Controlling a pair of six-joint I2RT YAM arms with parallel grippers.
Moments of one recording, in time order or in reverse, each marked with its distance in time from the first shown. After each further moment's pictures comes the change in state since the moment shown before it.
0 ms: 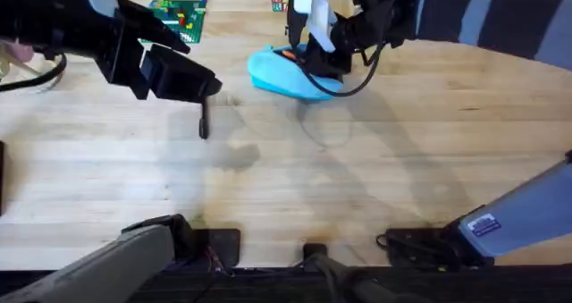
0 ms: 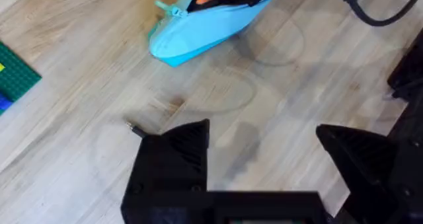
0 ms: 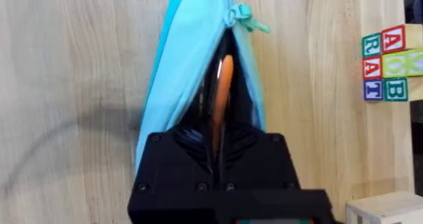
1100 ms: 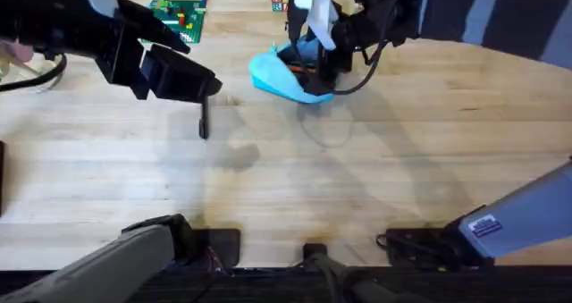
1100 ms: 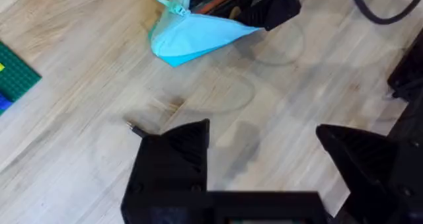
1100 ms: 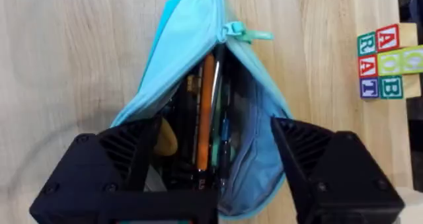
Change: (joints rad) left arm 0.000 0.000 0.000 0.000 0.000 0.000; right arm 0.000 -0.014 0.002 -0.003 0.001 0.049
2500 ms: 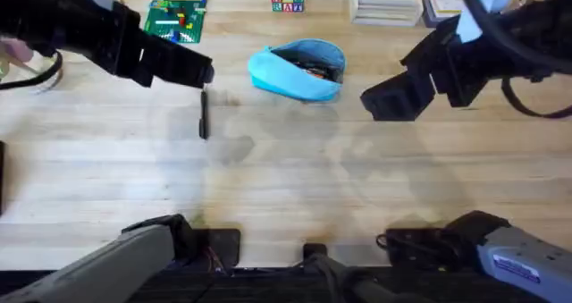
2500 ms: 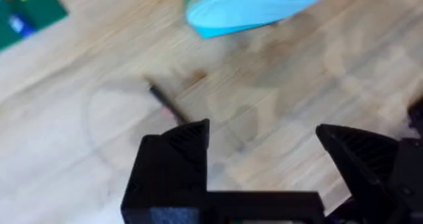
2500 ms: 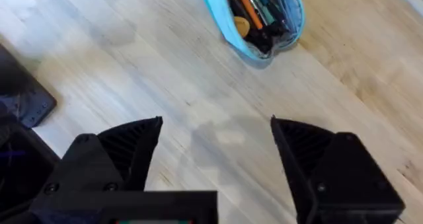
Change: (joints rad) left arm 0.000 0.000 0.000 0.058 -0.147 -0.245; right arm 0.000 -0.698 0.000 -0.680 0.132 0.765
